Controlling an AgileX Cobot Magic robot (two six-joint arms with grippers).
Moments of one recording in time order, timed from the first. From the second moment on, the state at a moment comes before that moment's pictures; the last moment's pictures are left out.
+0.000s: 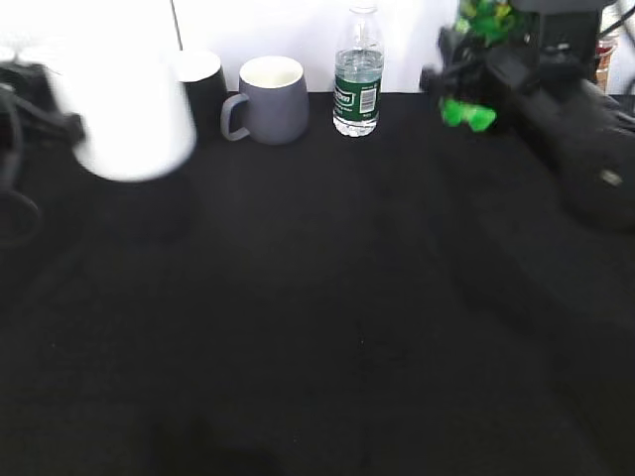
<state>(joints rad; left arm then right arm) -0.23 1.46 -0.51 0.18 -0.86 -0.10 0.49 1.72 -0.77 0.34 -0.90 -0.23</state>
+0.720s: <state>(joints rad) -0.39 1.57 -0.51 0.32 -0.88 -0.11 0.56 1.67 -0.76 0.16 -0.73 -1.23</state>
